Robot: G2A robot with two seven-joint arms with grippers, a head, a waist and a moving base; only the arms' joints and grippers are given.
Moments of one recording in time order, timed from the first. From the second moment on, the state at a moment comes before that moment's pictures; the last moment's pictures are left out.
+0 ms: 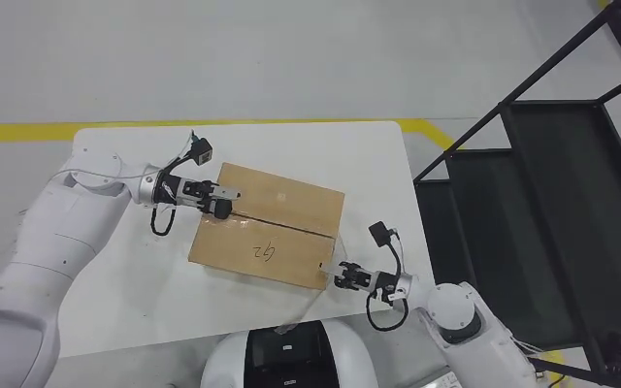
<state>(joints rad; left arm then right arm) 0.53 -1.02 -0.69 -0.91 -0.61 -0.31 -1.51 -1.78 -1.13 1.39 -1.93 -0.04 -0.05 0.77</state>
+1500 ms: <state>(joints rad) 0.52 -1.02 -0.65 -0.92 -0.59 -0.33 -1.49 -1.78 -1.15 1.42 -1.81 -0.03 -0.40 0.26</state>
